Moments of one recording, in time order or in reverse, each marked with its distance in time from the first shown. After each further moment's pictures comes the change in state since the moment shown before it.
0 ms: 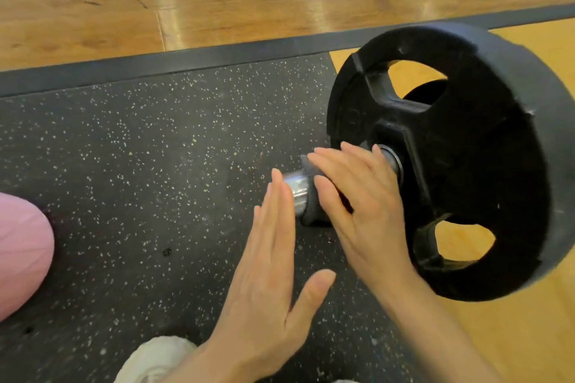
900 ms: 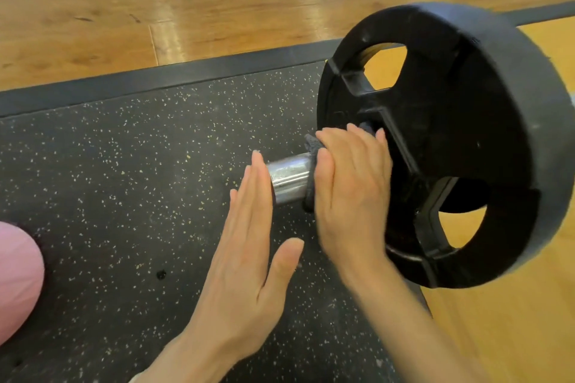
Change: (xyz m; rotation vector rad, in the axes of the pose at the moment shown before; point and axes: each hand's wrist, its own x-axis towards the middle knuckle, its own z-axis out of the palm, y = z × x) left_hand 0.034 -0.008 -0.021 -0.030 0.044 -0.085; right_hand 0.038 0.004 0.024 -0.128 0.201 0.085
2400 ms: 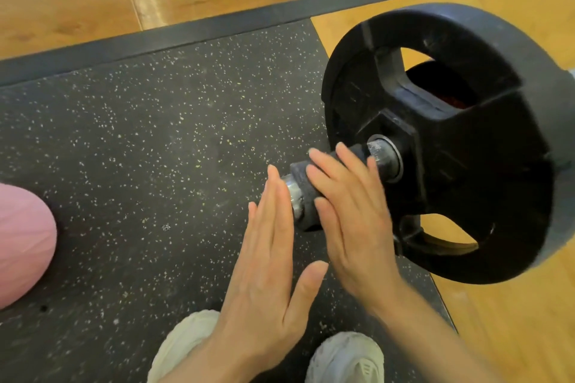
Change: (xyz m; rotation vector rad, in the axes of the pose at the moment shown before) left_hand -0.071 0.011 0.031 0.044 -0.109 0.084; right_hand -0.100 0.007 -0.036 0.167 -0.099 -0.133
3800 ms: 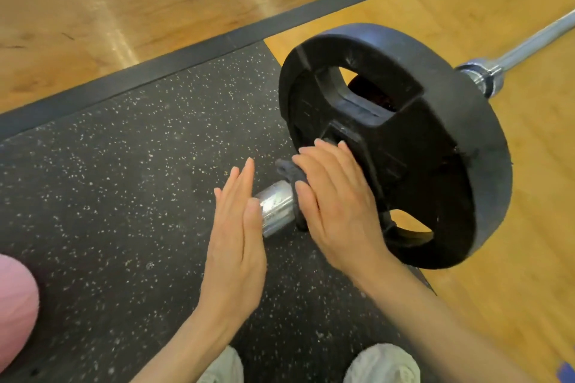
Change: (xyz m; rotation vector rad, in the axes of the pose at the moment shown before) left_hand 0.048 -0.007 -0.006 -0.144 0.181 -0.178; right_hand 0.016 0.030 -0.001 -0.210 0.023 0.109
